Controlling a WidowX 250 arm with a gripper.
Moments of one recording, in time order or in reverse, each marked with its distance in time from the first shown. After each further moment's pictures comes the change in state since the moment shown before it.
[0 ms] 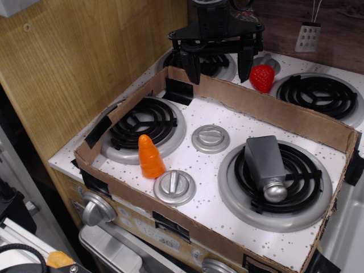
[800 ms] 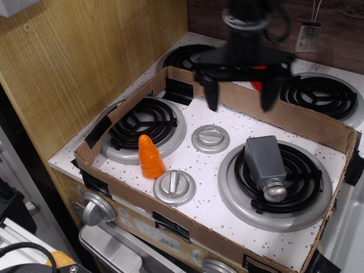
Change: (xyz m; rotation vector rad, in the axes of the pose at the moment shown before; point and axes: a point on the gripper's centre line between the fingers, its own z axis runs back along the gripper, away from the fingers) arm -0.050 -0.028 -0.001 0.099 0.025 0.050
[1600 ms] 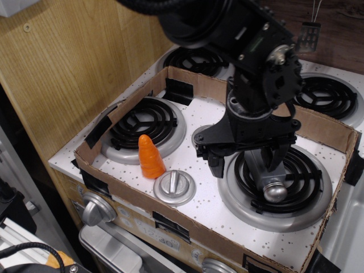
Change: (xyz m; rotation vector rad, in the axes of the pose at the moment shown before) arm -0.061 -0.008 -0.035 -0.044 -0.070 0.154
